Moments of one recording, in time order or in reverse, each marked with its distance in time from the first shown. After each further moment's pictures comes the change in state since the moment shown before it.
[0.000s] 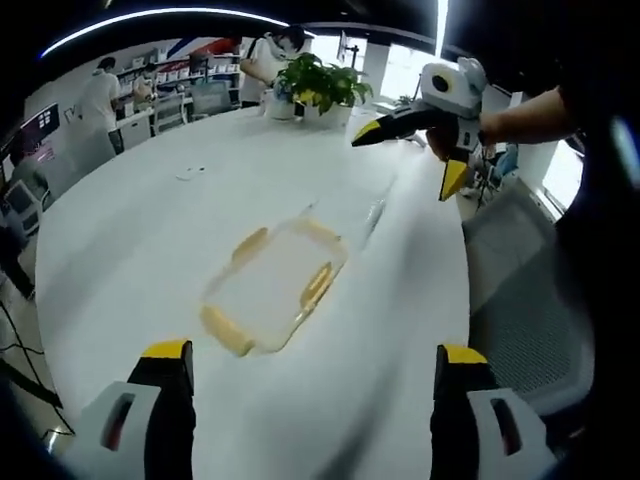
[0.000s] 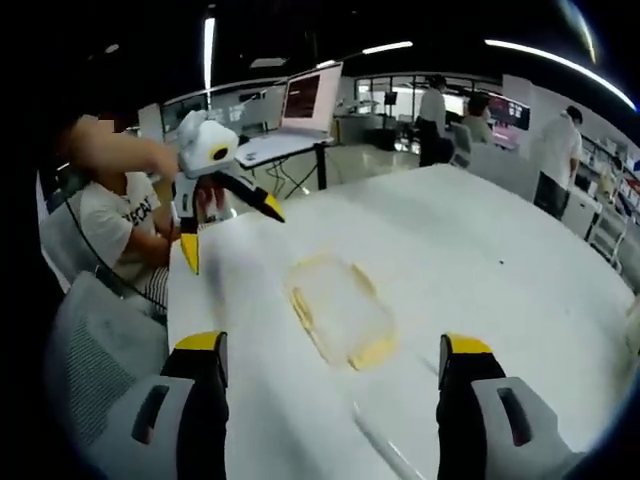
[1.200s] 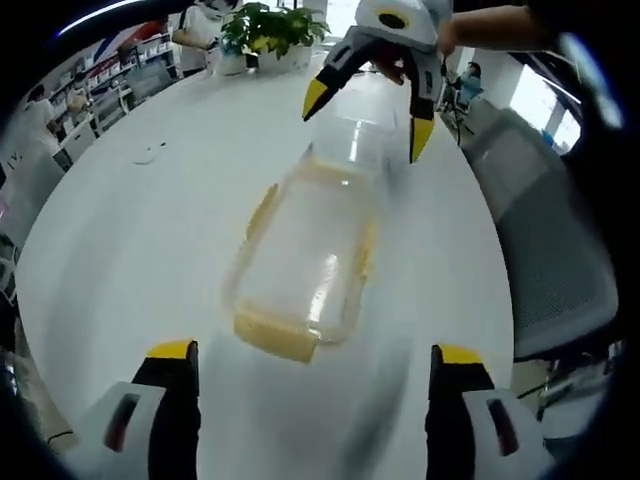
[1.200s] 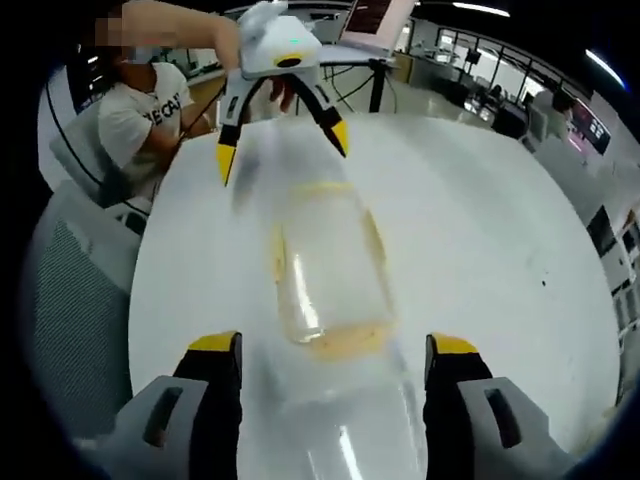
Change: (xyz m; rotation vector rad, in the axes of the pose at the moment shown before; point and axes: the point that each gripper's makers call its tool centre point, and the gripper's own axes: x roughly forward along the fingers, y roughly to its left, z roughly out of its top) left arm 0.042 0.056 -0.017 0.245 0.246 -0.104; right arm 0.069 -0.034 -0.036 -0.281 0.357 0.158
